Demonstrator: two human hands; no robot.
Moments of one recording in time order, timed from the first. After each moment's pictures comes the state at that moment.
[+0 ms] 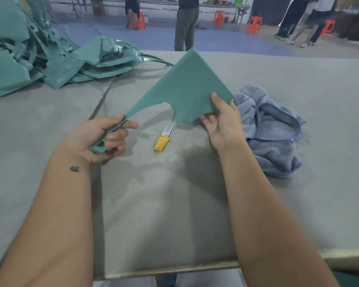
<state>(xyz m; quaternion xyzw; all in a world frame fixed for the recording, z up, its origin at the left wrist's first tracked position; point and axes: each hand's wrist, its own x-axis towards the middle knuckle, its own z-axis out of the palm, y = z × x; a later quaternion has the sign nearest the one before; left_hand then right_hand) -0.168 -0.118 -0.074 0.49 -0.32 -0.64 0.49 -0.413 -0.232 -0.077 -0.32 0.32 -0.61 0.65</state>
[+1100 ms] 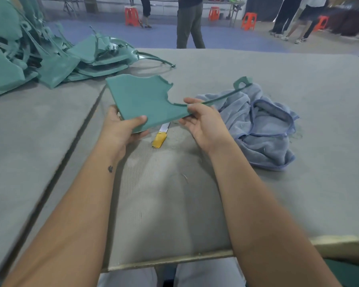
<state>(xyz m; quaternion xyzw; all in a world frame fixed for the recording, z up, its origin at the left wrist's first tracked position) -0.219 -0.145 -0.088 0.53 -0.31 -0.41 0.67 -0.397 -0.211 -0.079 -0.39 0.32 -0.50 0.70</state>
